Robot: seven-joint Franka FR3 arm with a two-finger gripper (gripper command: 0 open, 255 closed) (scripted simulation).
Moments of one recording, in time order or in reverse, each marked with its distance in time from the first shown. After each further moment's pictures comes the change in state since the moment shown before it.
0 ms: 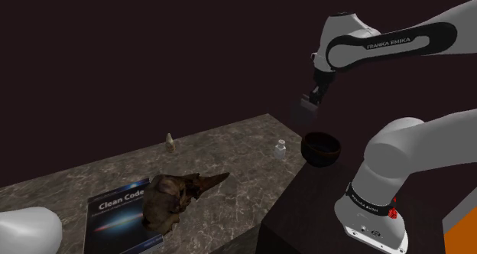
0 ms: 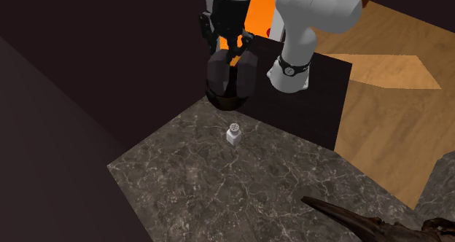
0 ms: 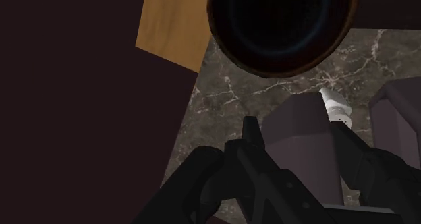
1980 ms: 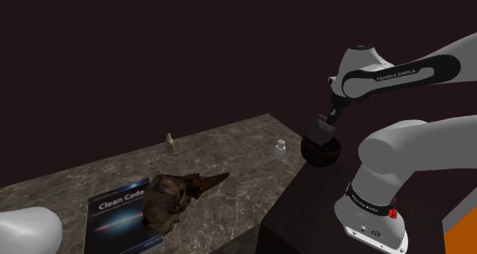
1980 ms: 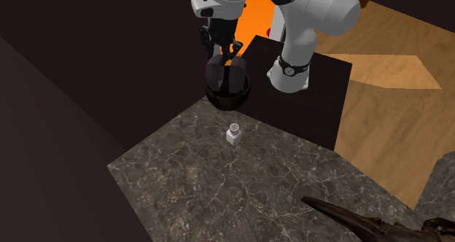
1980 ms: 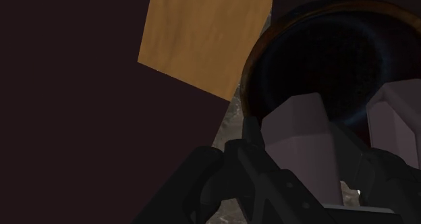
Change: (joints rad) arm -0.177 -0.055 -0.235 -0.244 -0.236 0.217 -0.138
